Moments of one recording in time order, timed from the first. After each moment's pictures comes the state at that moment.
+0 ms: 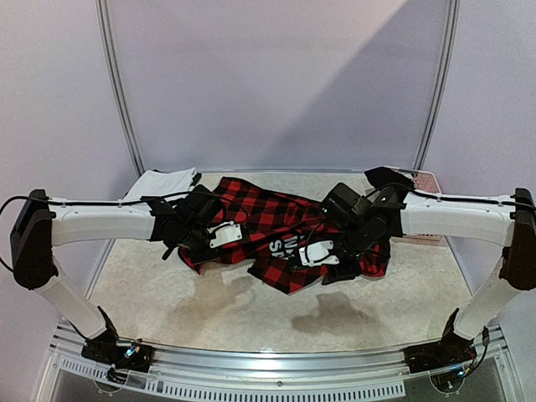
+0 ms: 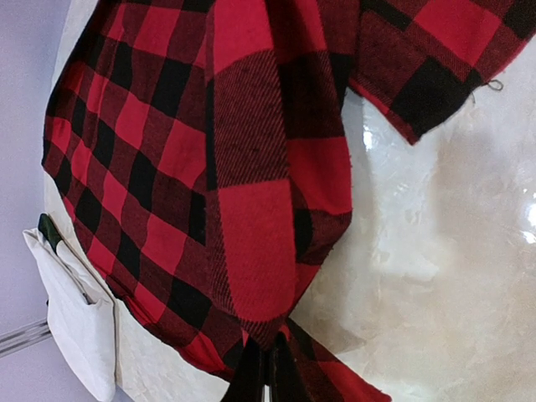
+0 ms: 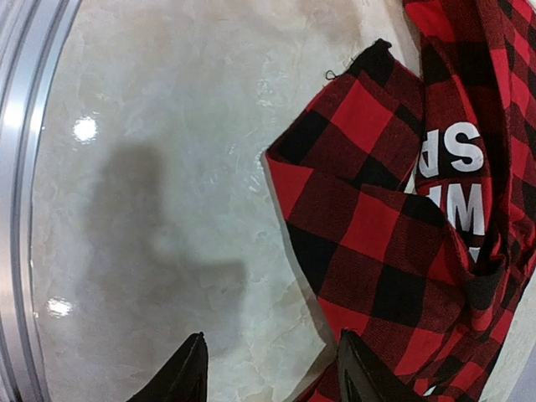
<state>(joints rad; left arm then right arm) -0.79 1.57 1.00 -0.50 -0.27 0.64 0.92 1.59 1.20 -0.80 -0.13 -0.83</state>
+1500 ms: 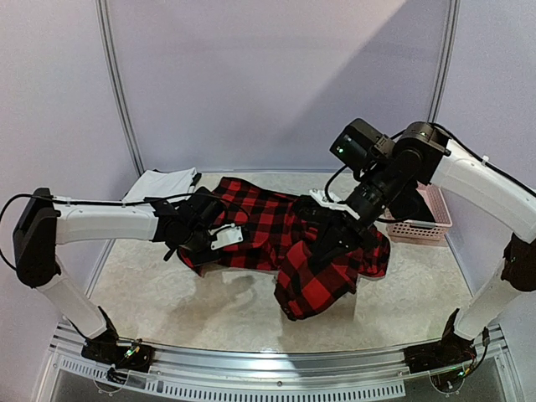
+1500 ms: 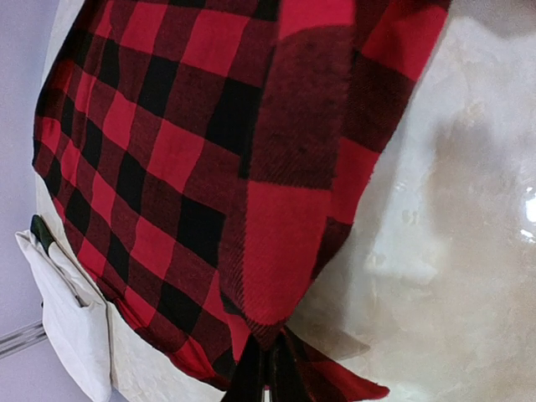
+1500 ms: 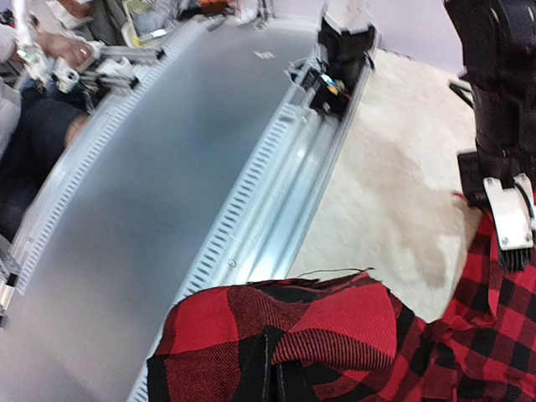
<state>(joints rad) -0.79 1.59 1.00 -0.50 -0.27 0.64 0.94 1.58 1.71 -1.26 -0.77 -0.82</state>
